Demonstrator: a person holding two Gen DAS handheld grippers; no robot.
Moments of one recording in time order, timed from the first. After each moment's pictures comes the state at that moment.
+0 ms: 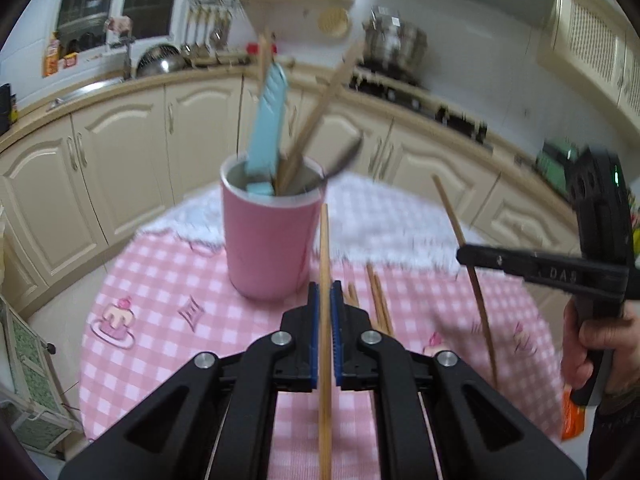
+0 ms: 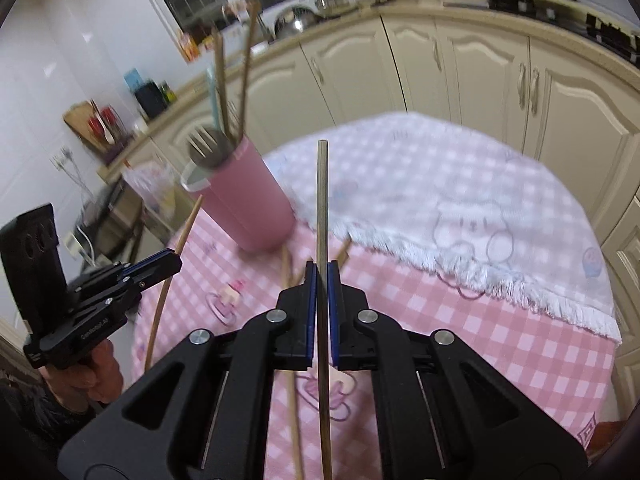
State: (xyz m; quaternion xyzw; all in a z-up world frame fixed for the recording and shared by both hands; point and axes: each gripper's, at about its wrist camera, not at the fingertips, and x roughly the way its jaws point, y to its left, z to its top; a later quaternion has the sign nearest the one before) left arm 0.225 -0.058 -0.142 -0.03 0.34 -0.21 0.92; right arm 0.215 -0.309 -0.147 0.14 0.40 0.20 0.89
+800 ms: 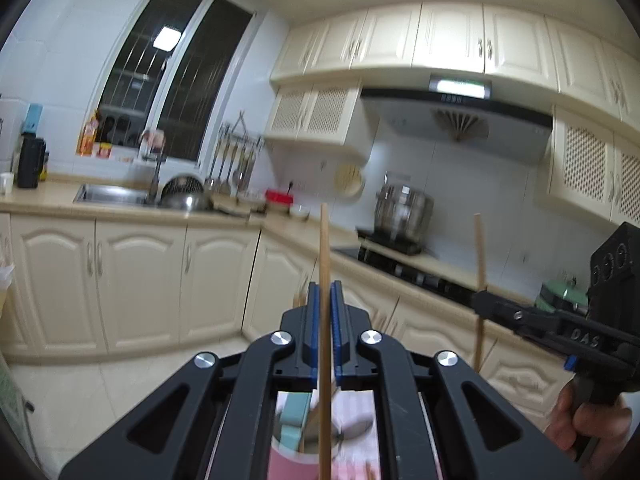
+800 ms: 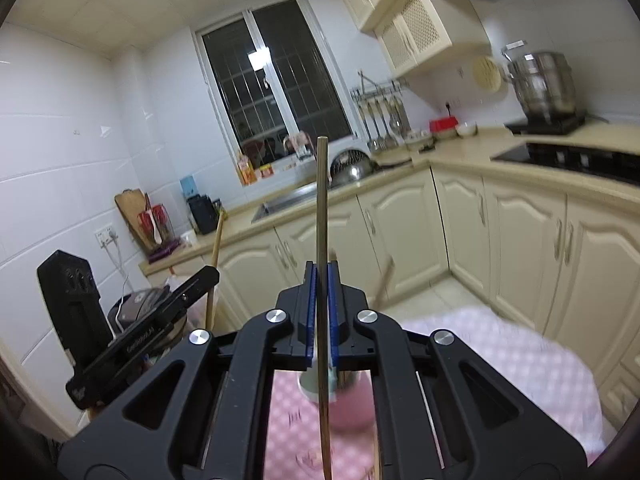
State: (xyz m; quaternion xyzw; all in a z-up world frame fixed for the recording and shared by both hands) left arm 0.253 -0.022 -0.002 -0.11 0.09 -0.18 0.97; right arm 0.233 -0.266 0.007 0.15 0.16 0.23 0.95
